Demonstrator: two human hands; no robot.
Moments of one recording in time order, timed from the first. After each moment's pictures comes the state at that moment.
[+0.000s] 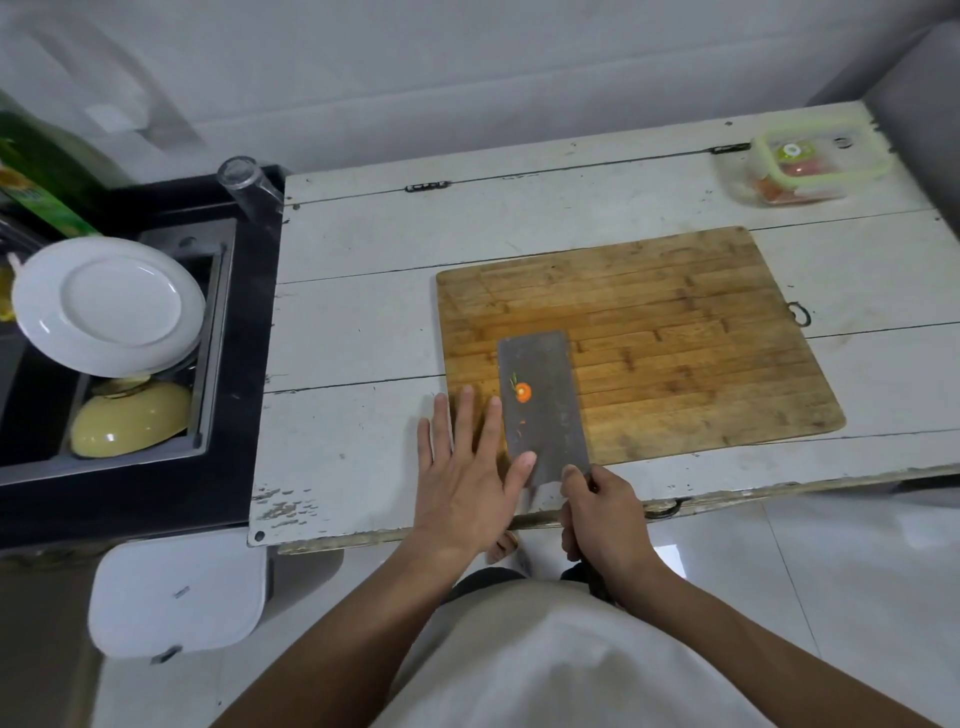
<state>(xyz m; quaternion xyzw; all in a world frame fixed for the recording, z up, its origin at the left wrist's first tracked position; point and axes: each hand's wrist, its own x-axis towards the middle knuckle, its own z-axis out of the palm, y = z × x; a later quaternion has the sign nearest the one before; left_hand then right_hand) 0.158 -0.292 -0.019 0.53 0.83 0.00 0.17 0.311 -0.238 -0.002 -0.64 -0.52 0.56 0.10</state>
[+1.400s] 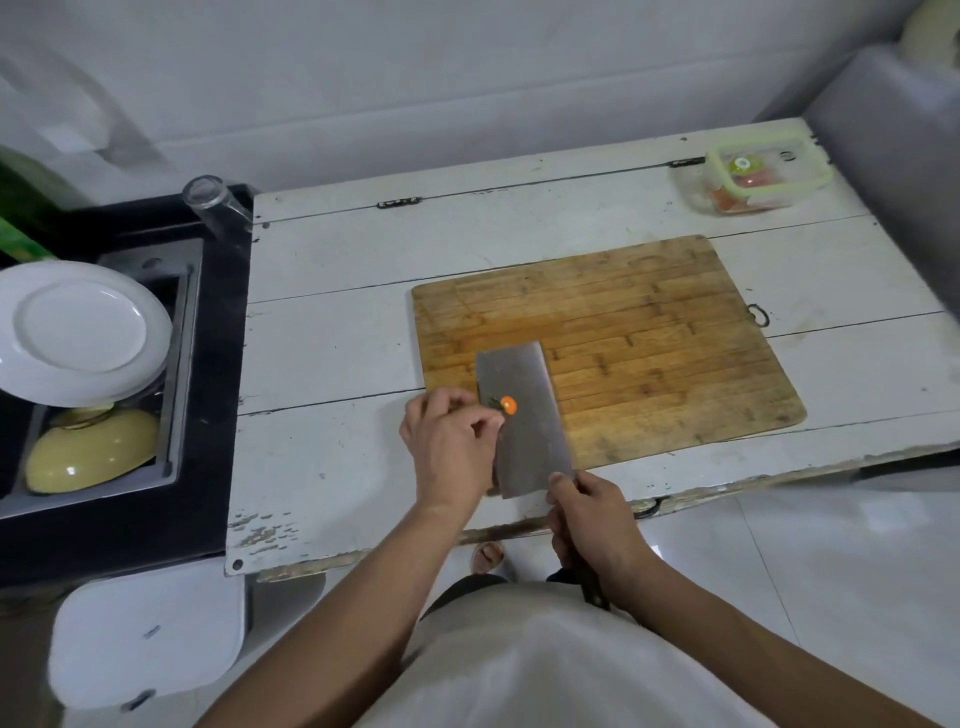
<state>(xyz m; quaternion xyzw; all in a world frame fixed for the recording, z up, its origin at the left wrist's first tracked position) 0.147 -0.248 -0.016 0.41 0.84 0.32 0.14 0.318 -0.235 0.011 -0.61 -0.45 0.65 0.11</state>
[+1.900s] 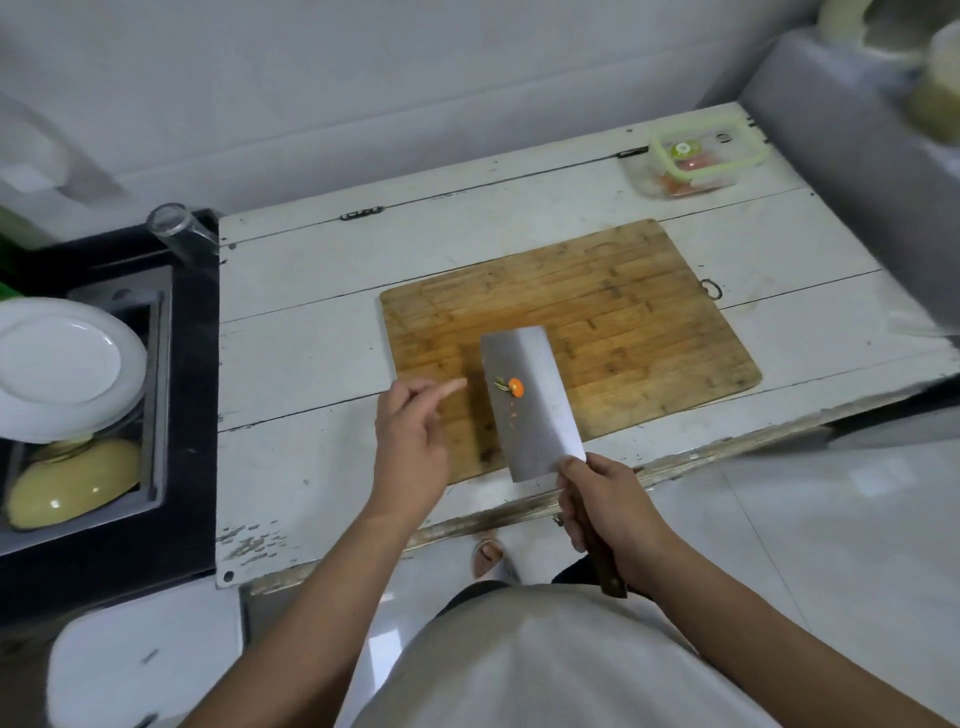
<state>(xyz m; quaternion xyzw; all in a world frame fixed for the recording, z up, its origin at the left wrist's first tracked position) 0.133 -0.275 0.015 0.48 0.74 0.42 0.21 0.351 -0.235 0.029 -0.59 -0.39 0.69 0.16</state>
